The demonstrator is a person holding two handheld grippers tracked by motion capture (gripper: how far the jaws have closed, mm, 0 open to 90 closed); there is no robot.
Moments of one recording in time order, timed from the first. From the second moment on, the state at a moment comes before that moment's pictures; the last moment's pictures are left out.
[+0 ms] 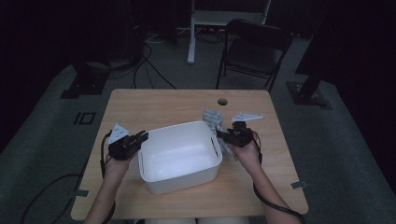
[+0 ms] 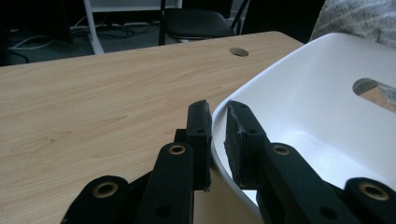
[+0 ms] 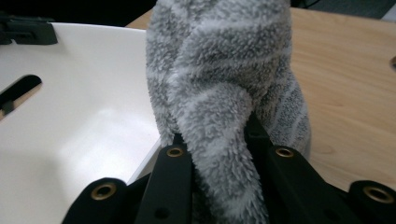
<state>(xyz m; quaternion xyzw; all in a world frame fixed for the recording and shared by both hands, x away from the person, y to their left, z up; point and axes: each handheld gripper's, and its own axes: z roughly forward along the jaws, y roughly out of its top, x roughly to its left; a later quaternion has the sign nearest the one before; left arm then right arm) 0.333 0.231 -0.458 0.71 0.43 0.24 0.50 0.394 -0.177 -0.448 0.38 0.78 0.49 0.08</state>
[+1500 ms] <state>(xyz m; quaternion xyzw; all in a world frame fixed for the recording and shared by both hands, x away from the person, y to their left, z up) 0.333 0.228 -0.458 0.71 0.42 0.25 0.50 0.414 -0.176 -0.448 0.38 0.77 0.51 0.07</state>
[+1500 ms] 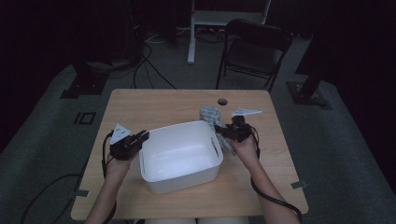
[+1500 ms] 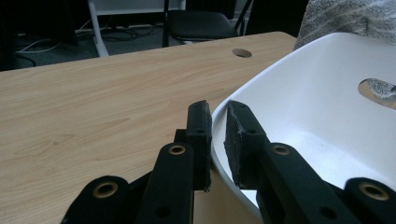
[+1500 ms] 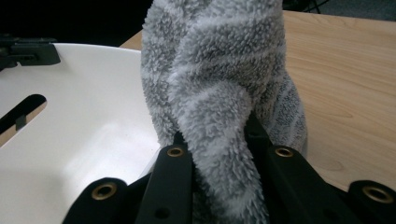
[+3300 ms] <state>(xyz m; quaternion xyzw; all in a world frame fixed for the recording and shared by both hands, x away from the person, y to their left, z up) 0.334 0.228 -0.459 0.71 0.42 0.25 0.50 0.365 -0.240 -0.444 0.38 0.76 0.52 0.13</state>
